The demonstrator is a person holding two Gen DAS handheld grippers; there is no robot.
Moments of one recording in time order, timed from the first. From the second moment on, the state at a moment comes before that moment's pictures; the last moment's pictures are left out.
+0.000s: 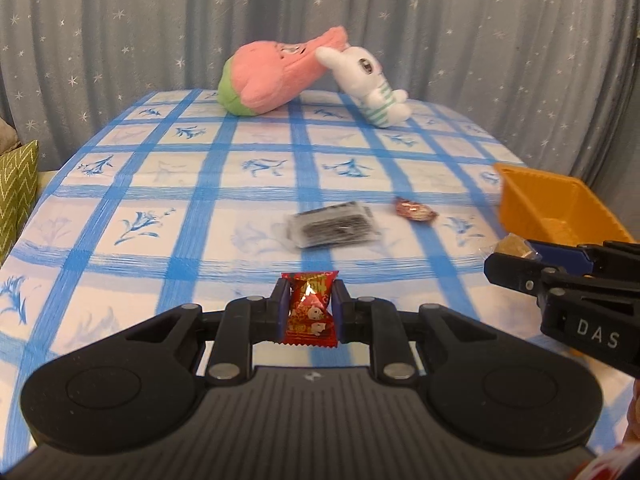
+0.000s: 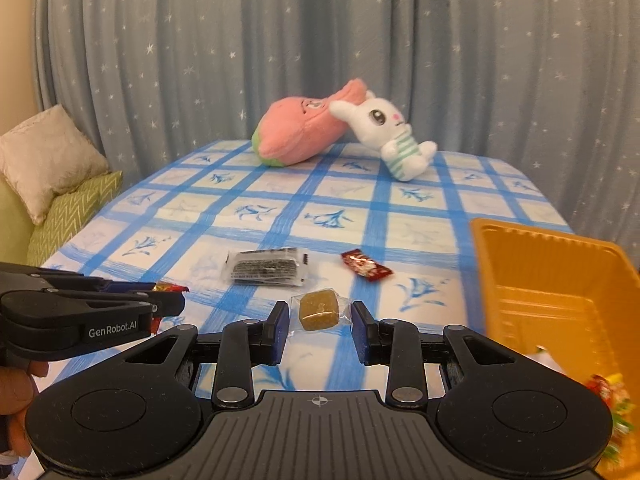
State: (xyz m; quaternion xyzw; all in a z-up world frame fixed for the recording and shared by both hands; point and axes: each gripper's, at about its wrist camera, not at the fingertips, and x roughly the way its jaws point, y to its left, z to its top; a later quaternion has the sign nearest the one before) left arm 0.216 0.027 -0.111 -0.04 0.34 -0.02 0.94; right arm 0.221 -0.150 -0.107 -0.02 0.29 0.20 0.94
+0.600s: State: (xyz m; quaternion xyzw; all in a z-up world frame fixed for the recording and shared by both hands) left arm 0.168 -0.060 -0.061 -0.03 0.31 -0.08 0.95; right arm 0.159 -0.271 -0.060 0.00 0.26 0.12 0.96
